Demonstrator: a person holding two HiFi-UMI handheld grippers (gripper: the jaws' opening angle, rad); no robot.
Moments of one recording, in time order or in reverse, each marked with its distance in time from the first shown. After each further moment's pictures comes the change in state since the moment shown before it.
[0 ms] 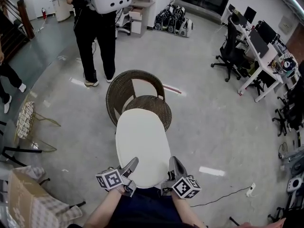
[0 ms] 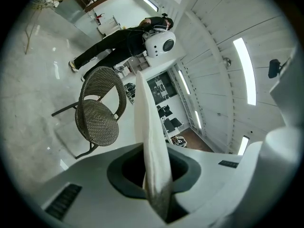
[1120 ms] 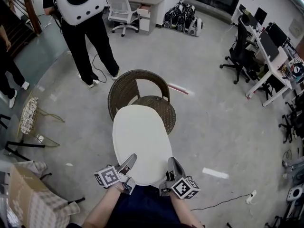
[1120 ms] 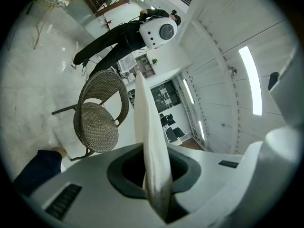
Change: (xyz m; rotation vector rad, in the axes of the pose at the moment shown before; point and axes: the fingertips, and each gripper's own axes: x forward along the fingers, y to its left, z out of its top) left arm 0.024 -0.008 0.027 -0.079 -0.104 0.017; right arm 0.029 -0.015 0.007 0.100 0.058 0.053
